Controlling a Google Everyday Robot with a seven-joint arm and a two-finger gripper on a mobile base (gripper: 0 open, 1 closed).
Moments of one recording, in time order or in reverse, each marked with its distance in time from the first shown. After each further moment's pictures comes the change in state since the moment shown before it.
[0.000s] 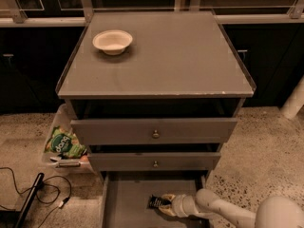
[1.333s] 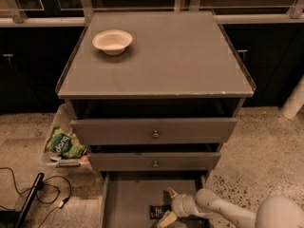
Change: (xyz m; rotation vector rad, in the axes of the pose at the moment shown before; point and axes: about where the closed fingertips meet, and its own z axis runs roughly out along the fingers) arm 0.000 0.000 0.000 0.000 0.000 0.000
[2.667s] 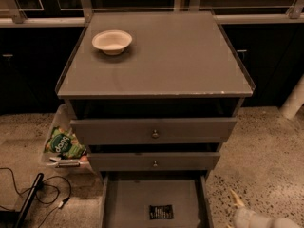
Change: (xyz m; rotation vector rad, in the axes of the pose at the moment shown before) arm 0.016 0.021 -0.294 0.386 0.045 -0.182
